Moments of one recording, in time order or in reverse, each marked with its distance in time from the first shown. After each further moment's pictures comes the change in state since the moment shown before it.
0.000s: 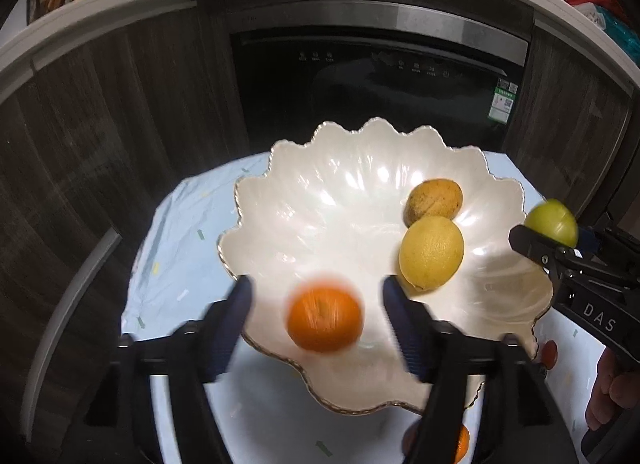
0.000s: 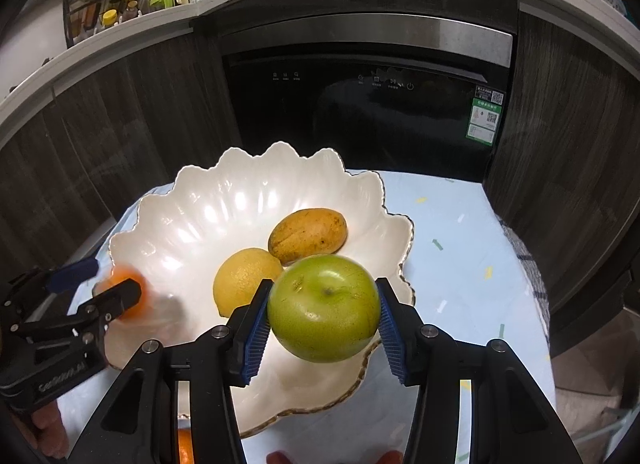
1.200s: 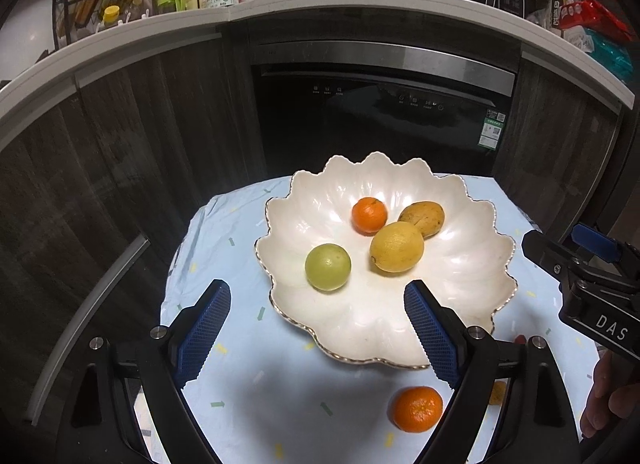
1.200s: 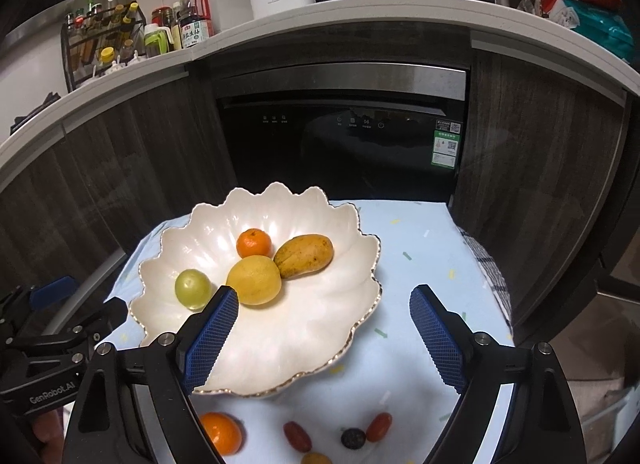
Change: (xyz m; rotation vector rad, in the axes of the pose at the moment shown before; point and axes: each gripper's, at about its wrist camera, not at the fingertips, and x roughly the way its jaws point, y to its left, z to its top) left arm -0.069 0.006 -0.008 -0.028 -0.068 0.026; right arm -0.072 0.001 -0.007 0.055 -0.109 -0.049
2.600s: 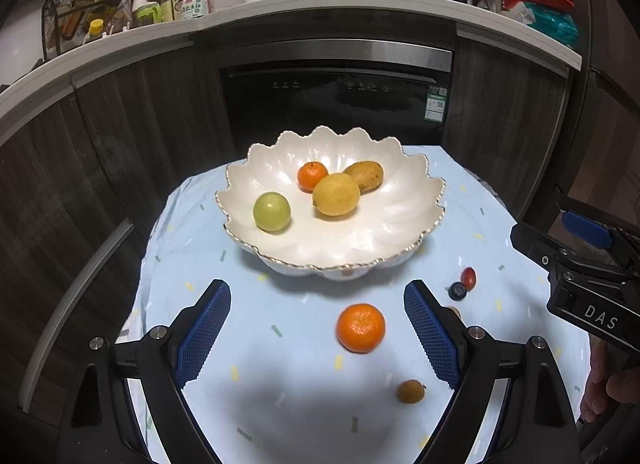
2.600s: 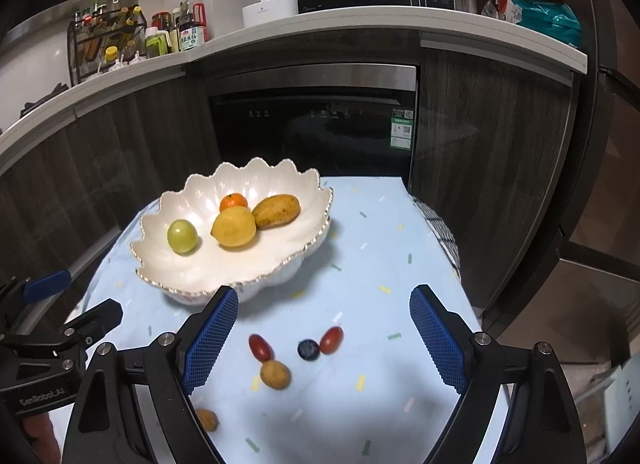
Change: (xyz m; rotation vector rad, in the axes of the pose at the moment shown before) left arm -0.056 -0.042 -0.068 0.071 -0.020 -0.074; right arm -0.070 -0.032 -0.069 -0.008 -0.024 -0.044
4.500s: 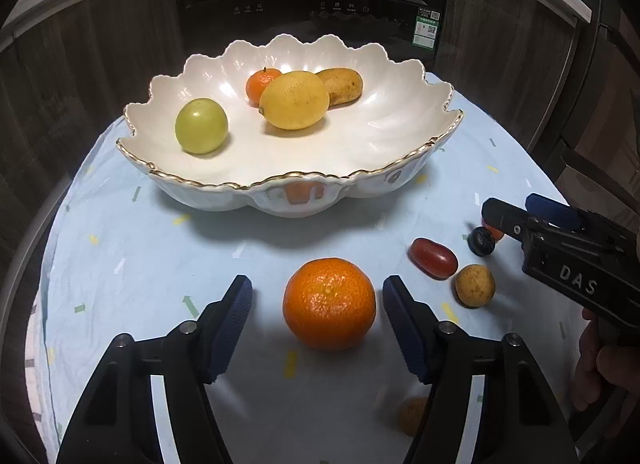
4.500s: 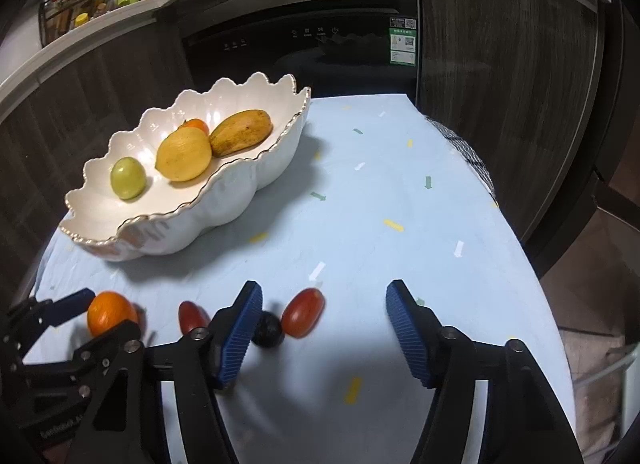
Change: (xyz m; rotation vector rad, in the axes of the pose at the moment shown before) left arm 0.106 -0.023 -0.037 0.007 0.176 -0.093; right arm 0.104 -0.023 -0.037 0.045 0.184 0.011
